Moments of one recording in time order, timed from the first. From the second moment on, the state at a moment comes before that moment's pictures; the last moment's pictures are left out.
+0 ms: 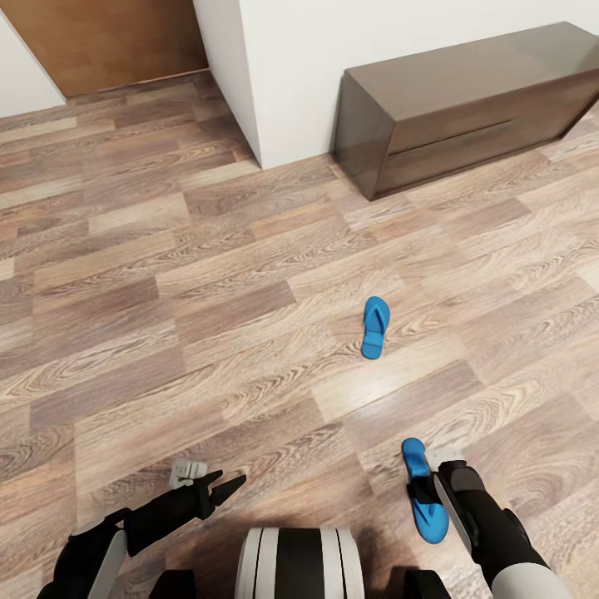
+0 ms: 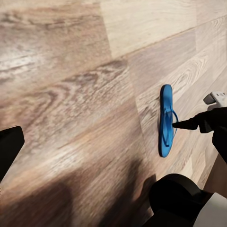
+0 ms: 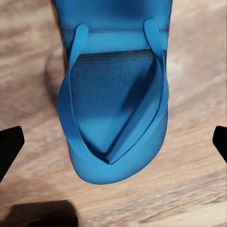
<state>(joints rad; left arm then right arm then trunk) -0.14 0.05 0.15 -1.39 0.24 0.58 -0.83 -0.48 -0.10 0.00 -0.92 0.07 0.85 0.00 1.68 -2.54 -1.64</state>
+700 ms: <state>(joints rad) -0.14 0.05 0.15 -1.39 0.24 0.58 -0.83 -0.48 -0.10 0.00 -0.92 0.07 0.85 0.00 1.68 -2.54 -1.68</state>
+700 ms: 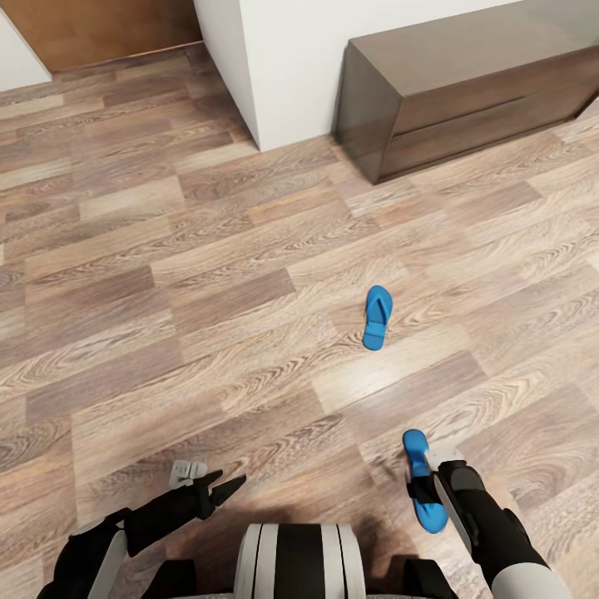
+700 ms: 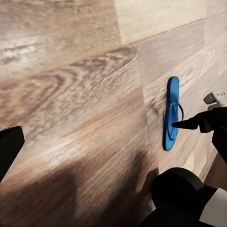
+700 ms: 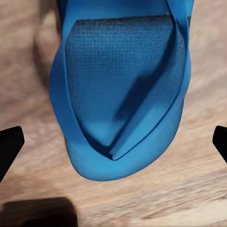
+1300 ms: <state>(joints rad) -0.14 0.05 0.15 -1.39 0.24 0.58 -0.83 -0.48 -0.10 0.00 -0.92 0.07 0.85 0.00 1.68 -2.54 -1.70</state>
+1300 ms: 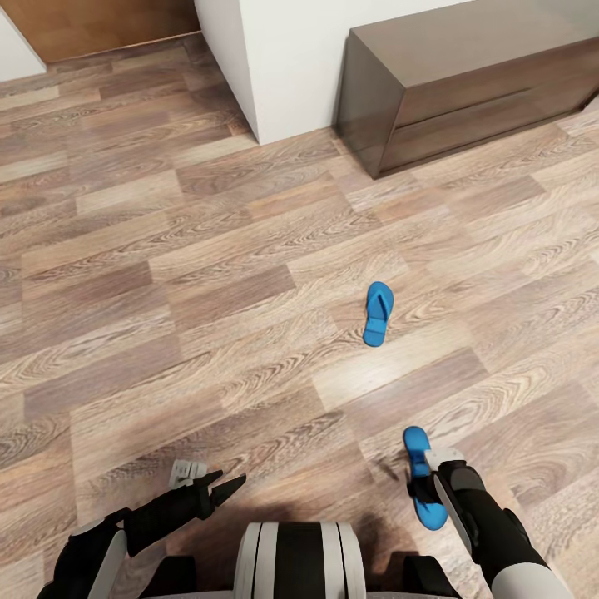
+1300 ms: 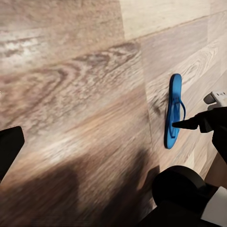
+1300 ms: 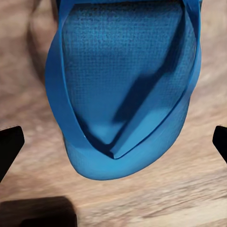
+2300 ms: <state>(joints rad) -0.14 0.05 0.15 -1.39 0.24 0.58 -0.83 -0.48 -0.10 0.00 -0.92 0.07 0.85 0.00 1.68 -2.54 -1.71</state>
